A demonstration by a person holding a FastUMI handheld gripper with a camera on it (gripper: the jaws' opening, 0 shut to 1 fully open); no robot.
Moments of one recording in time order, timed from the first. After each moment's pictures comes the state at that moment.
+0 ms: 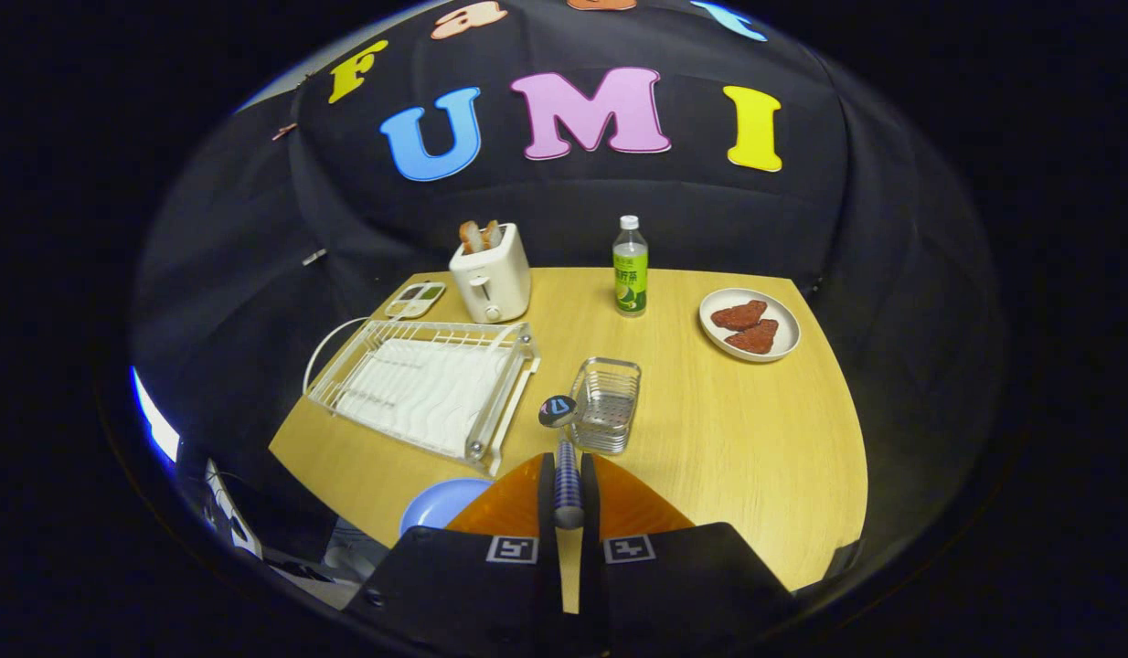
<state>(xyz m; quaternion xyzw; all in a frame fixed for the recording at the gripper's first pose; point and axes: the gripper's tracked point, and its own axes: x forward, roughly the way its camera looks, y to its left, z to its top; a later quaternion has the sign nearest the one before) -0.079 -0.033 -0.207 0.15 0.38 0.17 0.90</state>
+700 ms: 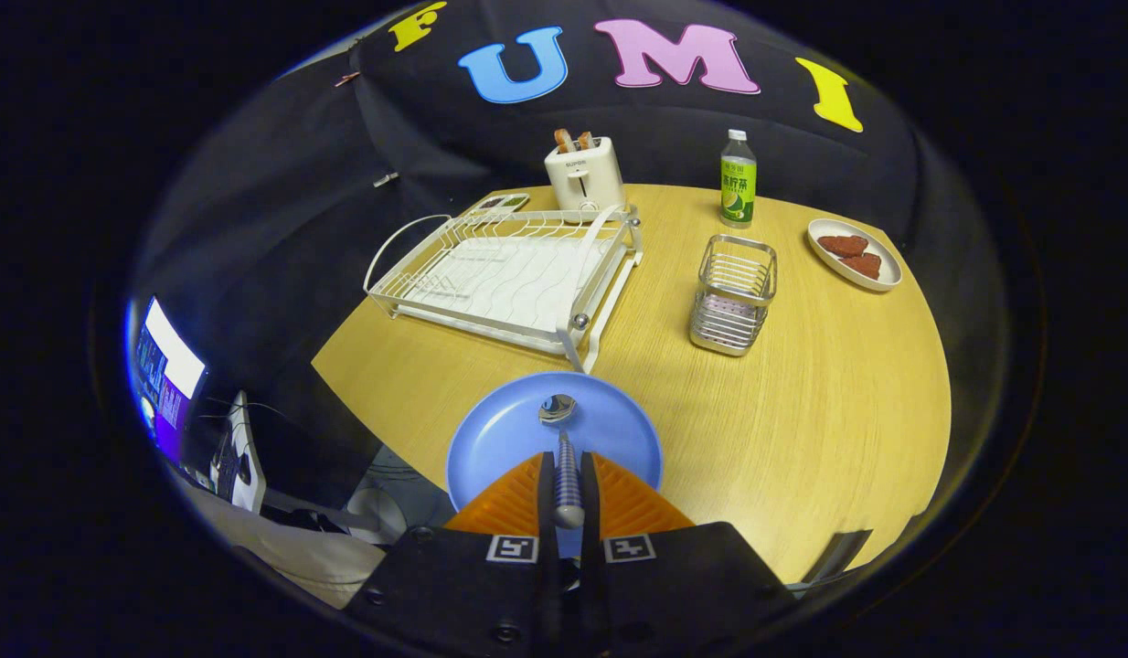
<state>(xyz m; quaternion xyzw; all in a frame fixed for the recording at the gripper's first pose) -0.161 0.074 -0.292 0.14 0.44 0.28 0.84</state>
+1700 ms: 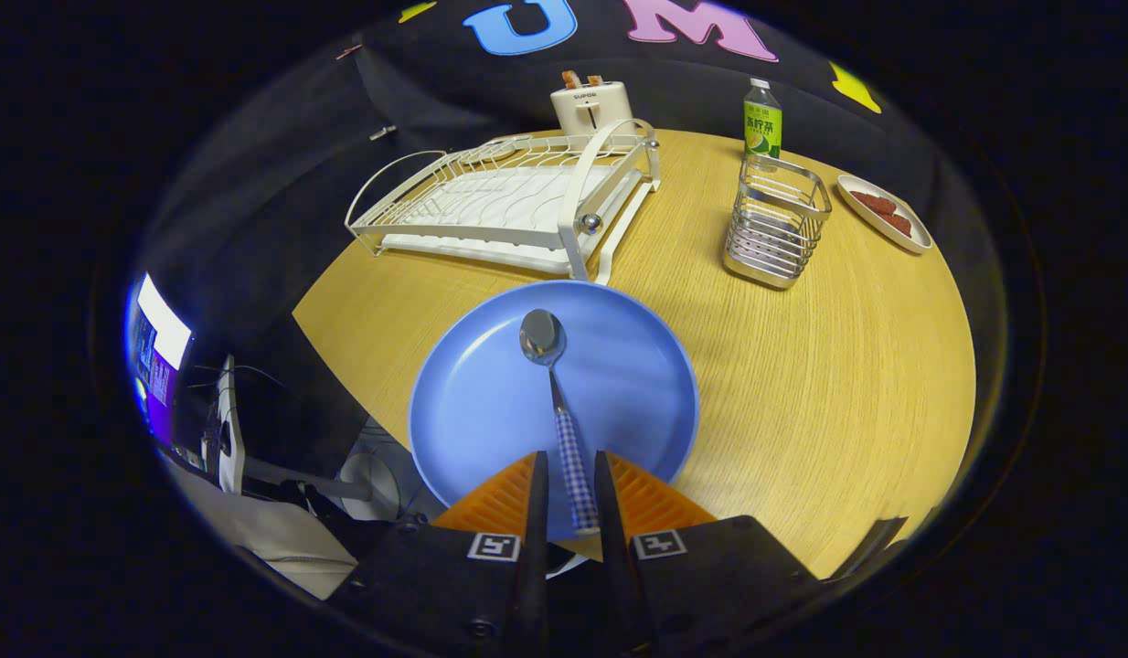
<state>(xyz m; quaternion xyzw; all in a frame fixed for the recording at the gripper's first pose) -0.194 0.097 -0.359 0.12 0.50 0.29 0.81</state>
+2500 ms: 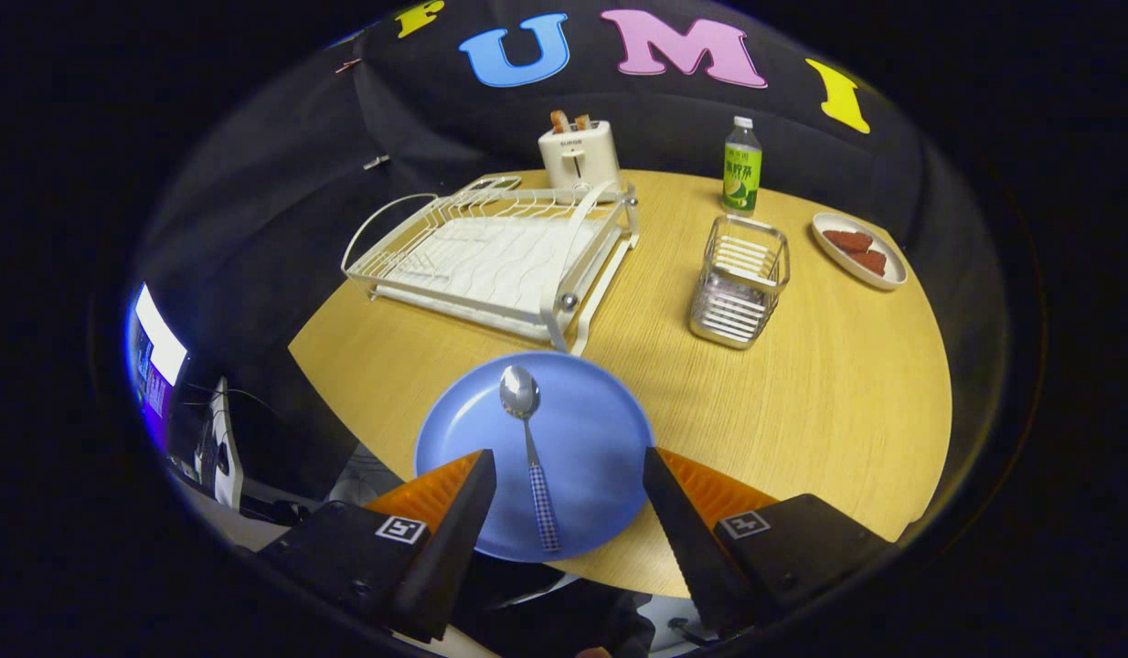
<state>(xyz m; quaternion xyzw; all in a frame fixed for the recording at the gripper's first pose) -0.142 0.068 -0.307 0.11 0.43 0.26 0.86</state>
